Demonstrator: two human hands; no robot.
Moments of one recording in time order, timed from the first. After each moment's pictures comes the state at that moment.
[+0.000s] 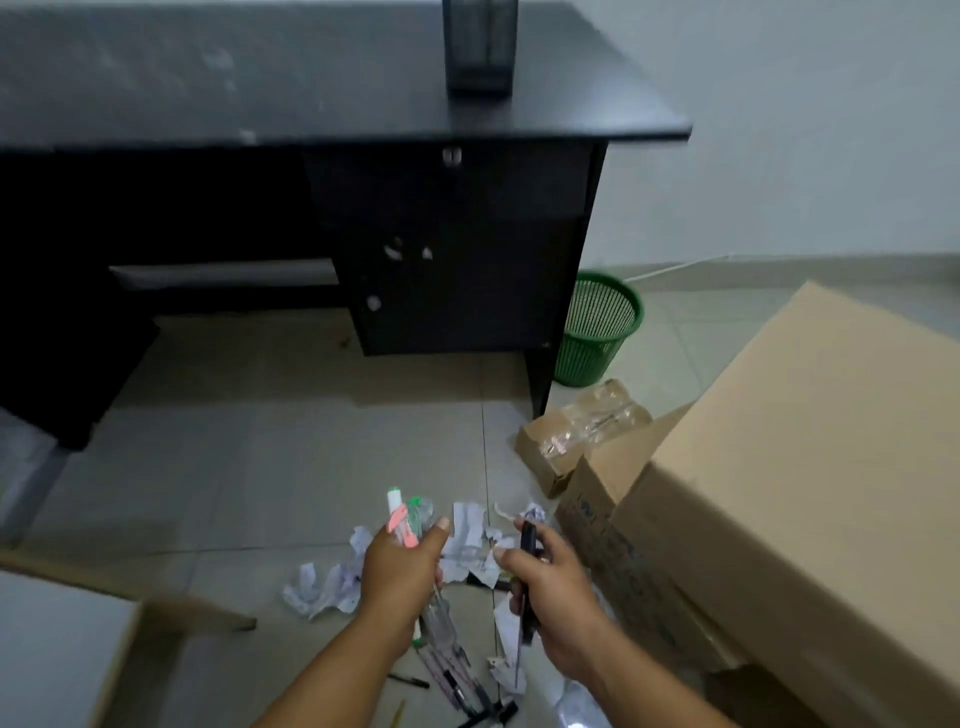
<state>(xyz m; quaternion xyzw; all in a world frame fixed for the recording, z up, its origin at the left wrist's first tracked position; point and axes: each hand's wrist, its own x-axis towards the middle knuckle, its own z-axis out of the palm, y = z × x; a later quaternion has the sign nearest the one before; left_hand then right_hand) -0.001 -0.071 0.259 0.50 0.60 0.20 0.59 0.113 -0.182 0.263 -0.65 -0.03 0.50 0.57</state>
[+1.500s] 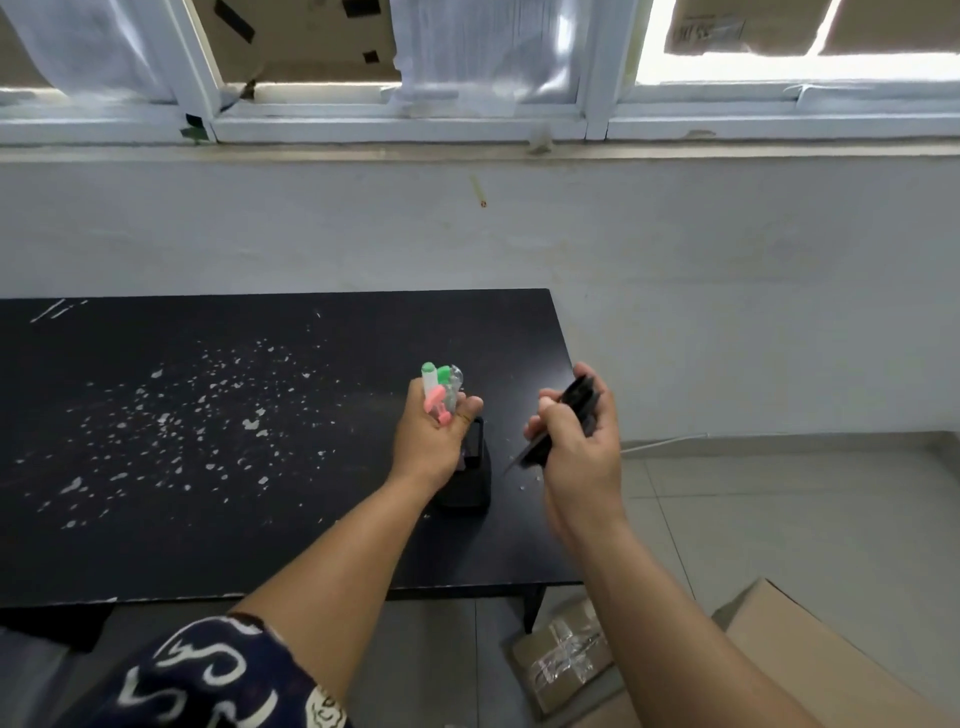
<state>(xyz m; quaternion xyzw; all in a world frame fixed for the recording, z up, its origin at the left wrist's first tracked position) 0.279 0.222 0.662 0.69 0.40 0.35 0.50 0.356 0.089 0.713 -0.52 -0.14 0.25 0.81</state>
